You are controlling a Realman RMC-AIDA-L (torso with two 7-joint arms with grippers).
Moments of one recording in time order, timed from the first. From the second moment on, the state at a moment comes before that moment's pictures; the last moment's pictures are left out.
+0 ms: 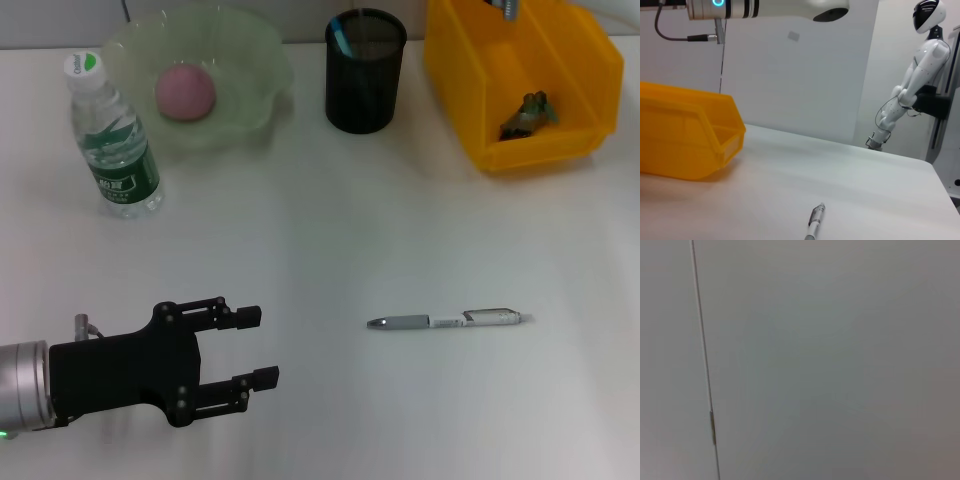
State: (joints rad) left arm -0.37 -2.06 0.74 0.42 1.97 1.70 -0.90; right arm 1.05 2.09 -0.95 -0.39 -1.47 -0.56 1.32
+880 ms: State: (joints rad) left arm -0.38 -2.07 0.73 0.42 1.97 1.70 -0.88; right arm 0.80 2.08 -0.95 -0.57 -1.30 -0.96 1.35
